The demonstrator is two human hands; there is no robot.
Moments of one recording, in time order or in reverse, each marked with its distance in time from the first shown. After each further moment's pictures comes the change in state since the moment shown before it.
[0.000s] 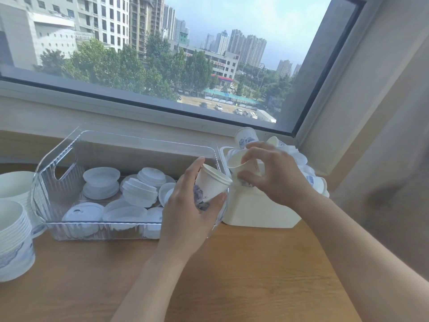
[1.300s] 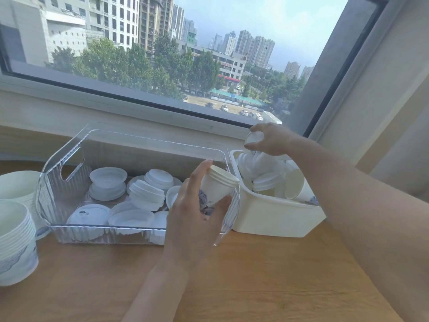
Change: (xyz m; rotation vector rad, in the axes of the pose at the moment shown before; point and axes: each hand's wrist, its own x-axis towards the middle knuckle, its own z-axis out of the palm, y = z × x) left_hand 0.001 -0.010 0.000 -0.072 0.043 -0.003; right_hand 0.136 0.034 0.005 -0.297 -0.384 0.278
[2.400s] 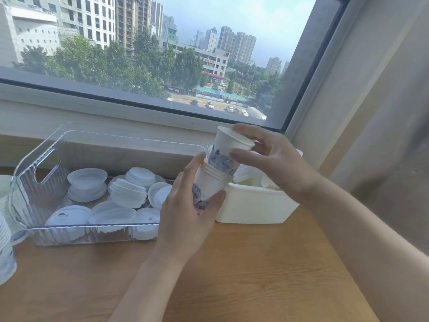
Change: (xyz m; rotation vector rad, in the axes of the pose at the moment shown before) left_hand -0.004 0.021 0.008 -0.035 -0.112 0.046; right_hand -0.163 -0.012 0.004 0.955 0.162 -0.275
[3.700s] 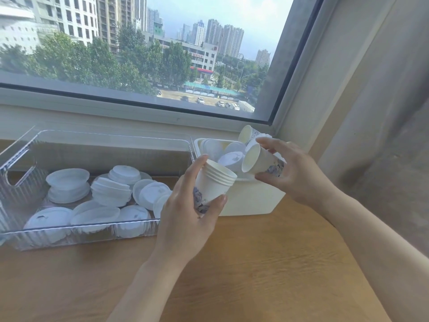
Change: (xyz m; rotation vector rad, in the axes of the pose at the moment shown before) left_hand -0.013 0.007 0.024 0.014 -0.053 0.037; right_hand -0.039 0.074 -0.060 -0.652 0.157 -0.074
